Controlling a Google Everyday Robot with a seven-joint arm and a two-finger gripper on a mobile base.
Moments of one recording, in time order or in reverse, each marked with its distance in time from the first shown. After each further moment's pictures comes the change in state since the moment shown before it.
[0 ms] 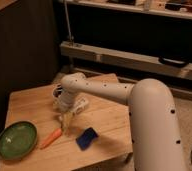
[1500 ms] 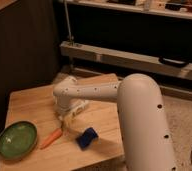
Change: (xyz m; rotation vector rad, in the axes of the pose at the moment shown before) arm 0.038 -0.012 0.030 0.004 0.196 -0.040
